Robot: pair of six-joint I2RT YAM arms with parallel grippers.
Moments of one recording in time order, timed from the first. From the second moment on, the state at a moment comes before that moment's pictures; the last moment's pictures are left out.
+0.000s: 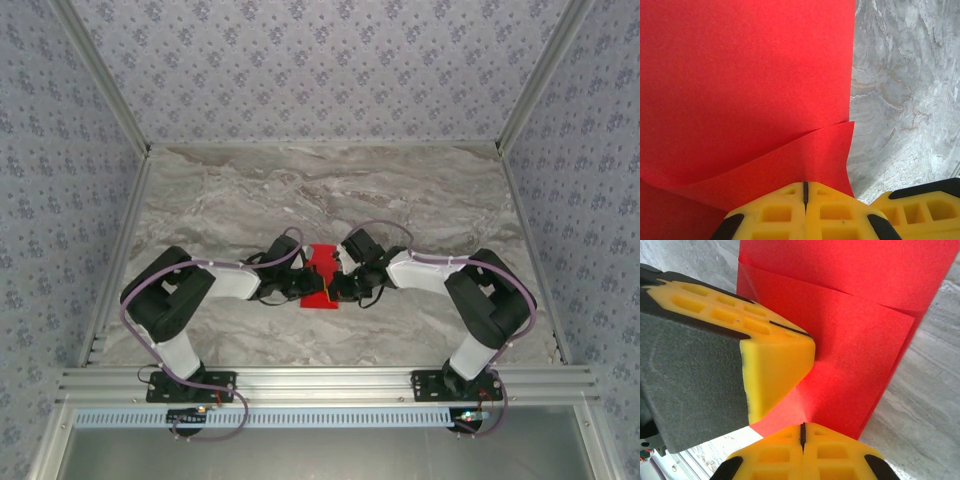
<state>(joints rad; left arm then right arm) -0.74 1.73 0.70 0.17 0.42 -0.91 0.71 1.66 0.83 -0.29 -0.47 0.58</state>
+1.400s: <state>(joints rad) -0.74 1.73 0.71 0.14 0.41 -0.92 0.73 1.51 0.74 -0.28 -0.41 0.60</state>
